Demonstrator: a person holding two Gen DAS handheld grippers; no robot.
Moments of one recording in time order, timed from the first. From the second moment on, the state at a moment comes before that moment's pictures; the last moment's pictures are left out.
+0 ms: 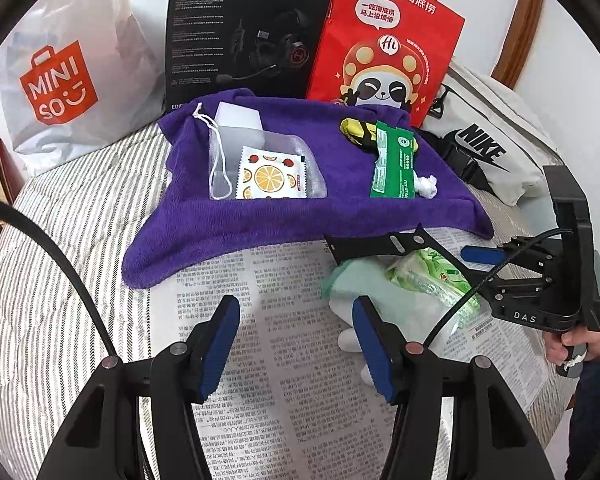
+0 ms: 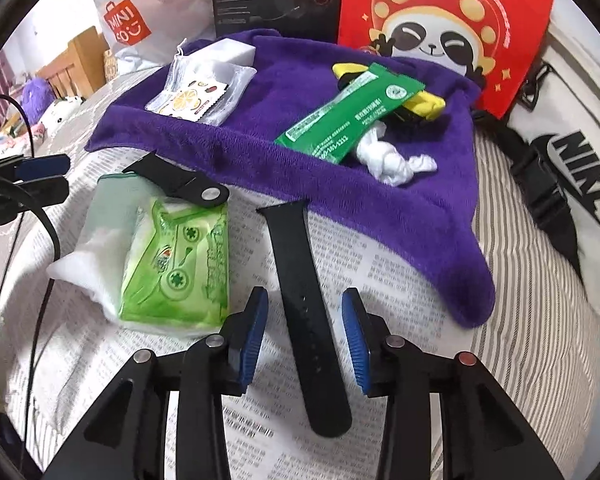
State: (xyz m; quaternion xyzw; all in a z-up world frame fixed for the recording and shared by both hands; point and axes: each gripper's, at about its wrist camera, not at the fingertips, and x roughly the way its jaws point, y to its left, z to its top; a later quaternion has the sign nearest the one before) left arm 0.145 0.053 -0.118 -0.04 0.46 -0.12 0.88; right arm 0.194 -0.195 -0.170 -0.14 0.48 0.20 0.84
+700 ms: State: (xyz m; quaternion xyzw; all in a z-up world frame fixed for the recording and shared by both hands) left arm 0.141 0.055 -0.158 0.03 0.45 -0.03 0.89; right arm 0.187 -0.210 -0.178 -0.11 0.42 0.18 0.88
